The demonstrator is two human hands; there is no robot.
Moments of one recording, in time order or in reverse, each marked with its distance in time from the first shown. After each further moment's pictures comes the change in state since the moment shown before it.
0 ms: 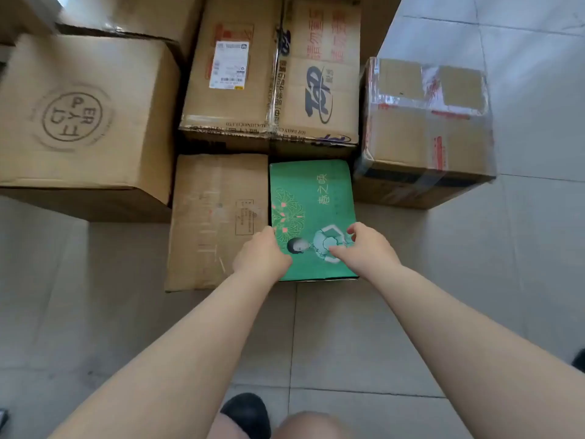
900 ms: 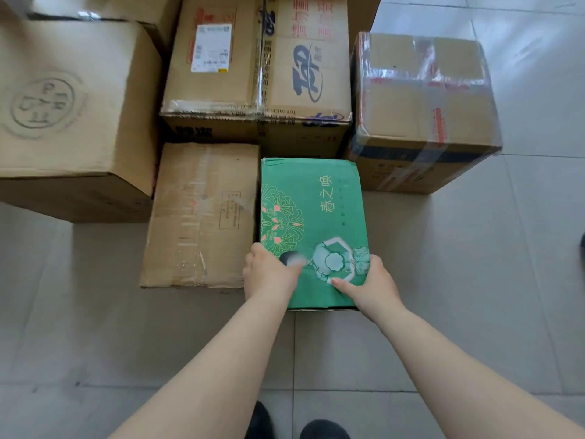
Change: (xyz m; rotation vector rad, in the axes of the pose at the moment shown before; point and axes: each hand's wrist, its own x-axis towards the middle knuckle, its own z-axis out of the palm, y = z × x) left_hand -0.013 -0.010 0.066 -0.356 0.149 -0.169; right_hand -0.023 0.068 0.078 0.486 0.098 0.097
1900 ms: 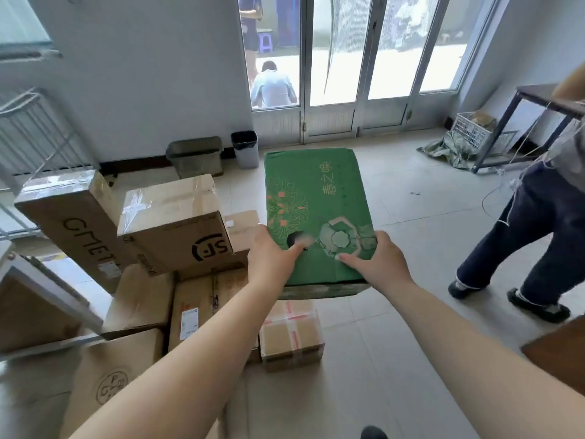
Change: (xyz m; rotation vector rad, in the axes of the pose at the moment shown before) left_hand -0.482 0.502 -0.302 -0.189 0.097 0.739; right_hand -0.344 -0.334 -0.601 0.161 0.529 -0.406
